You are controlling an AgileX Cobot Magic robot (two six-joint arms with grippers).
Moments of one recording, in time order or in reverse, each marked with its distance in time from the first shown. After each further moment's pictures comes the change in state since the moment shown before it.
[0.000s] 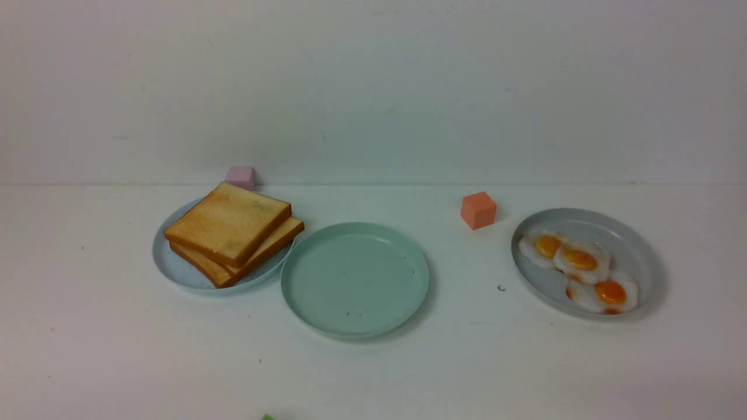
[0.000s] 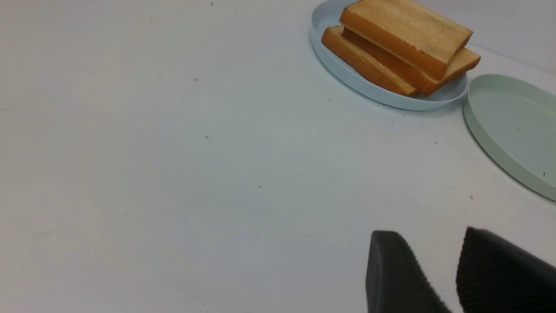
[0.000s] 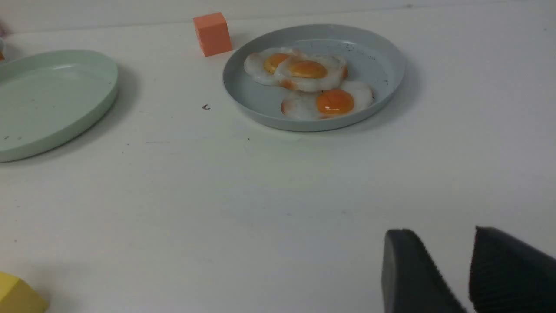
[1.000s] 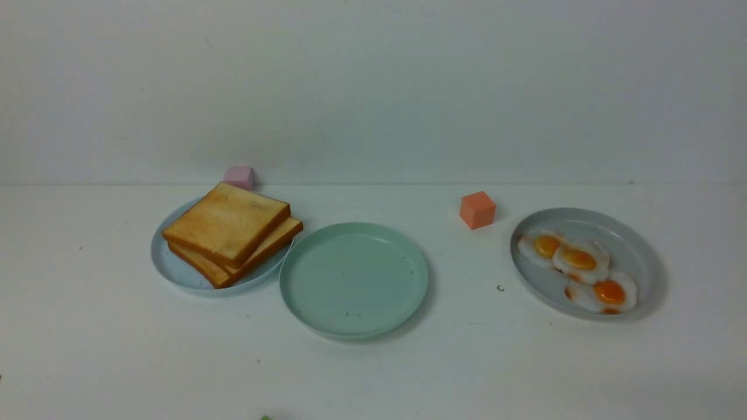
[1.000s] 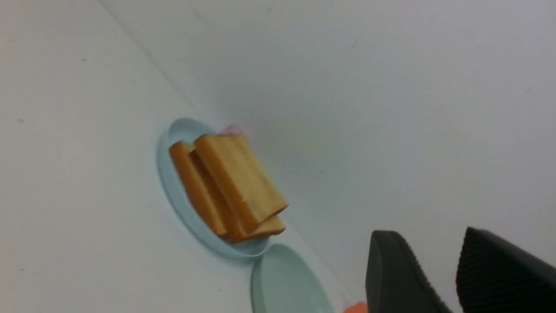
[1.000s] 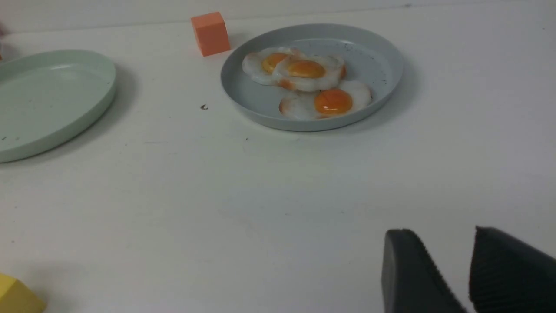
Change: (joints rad) right arm 0.000 0.000 0.000 0.000 0.000 0.000; left arm 0.000 0.000 -0.011 -0.407 -0.373 -0.222
